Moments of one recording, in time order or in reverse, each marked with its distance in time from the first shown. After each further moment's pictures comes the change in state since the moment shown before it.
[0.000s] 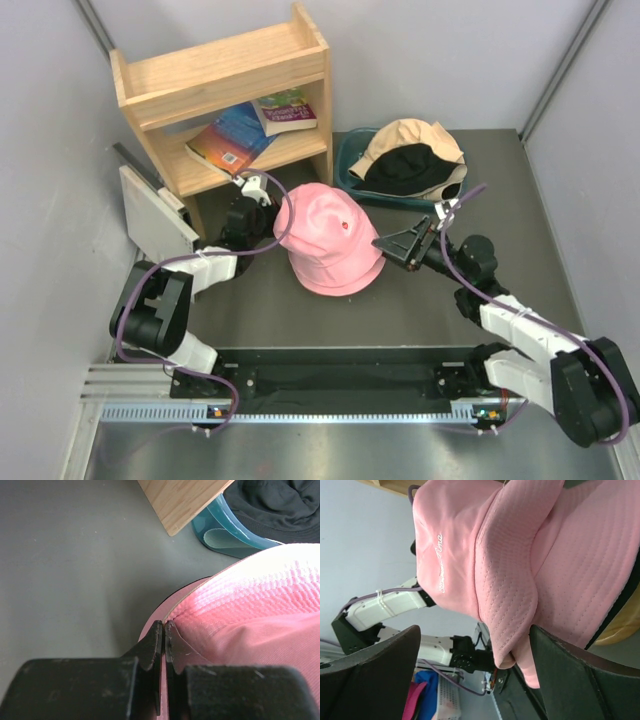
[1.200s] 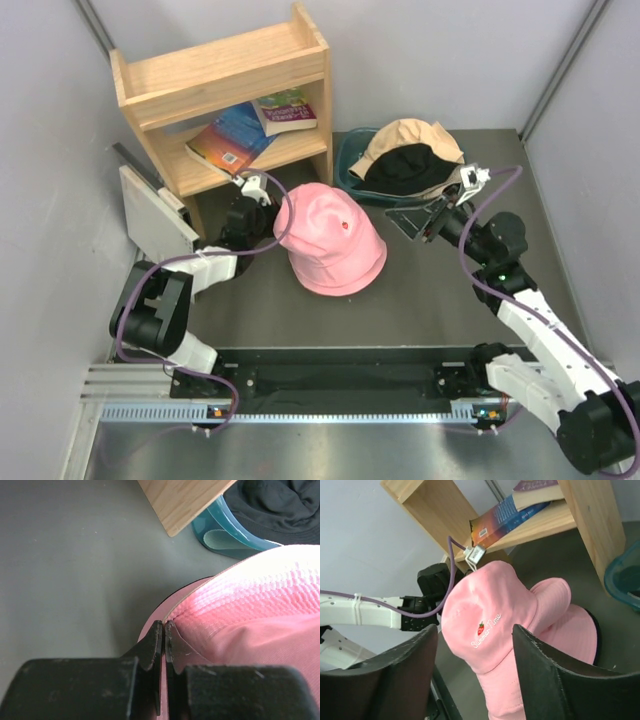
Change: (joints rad) left arm 0.001 -0.001 0.002 -0.002 -0.002 -0.006; right arm -0.036 -0.140 0.283 -0.255 0.066 -0.454
